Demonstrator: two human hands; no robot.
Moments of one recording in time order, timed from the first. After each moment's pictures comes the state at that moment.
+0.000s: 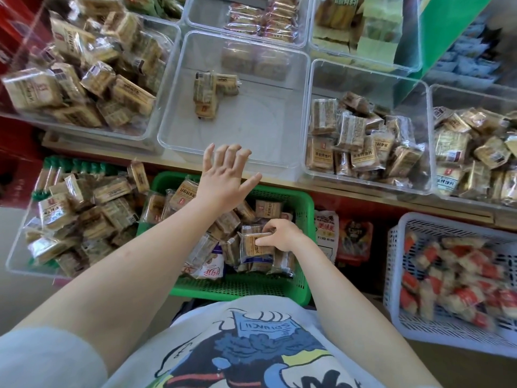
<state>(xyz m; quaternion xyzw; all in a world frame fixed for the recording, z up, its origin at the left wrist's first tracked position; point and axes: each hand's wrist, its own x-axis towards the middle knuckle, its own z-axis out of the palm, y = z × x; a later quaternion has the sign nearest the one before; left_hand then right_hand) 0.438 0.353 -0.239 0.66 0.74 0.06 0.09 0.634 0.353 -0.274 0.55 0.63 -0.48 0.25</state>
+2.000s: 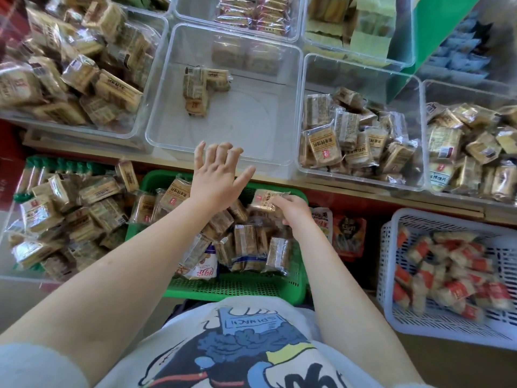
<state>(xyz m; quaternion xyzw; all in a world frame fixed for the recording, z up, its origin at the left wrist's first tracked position) 0.441 0.356 -0.237 0.64 0.76 0.09 0.11 0.637 0.384 -0.262 0.71 0.37 -0.59 -0.08</state>
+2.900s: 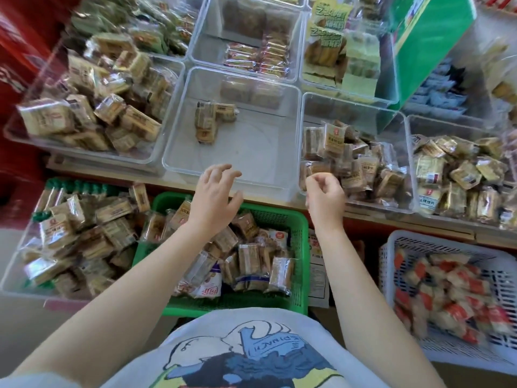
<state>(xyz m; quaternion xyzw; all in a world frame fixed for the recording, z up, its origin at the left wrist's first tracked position) 0.429 0.339 -0.207 0.62 0.74 0.22 0.13 0.639 0.410 -0.160 0.66 0.50 -0.44 -0.34</state>
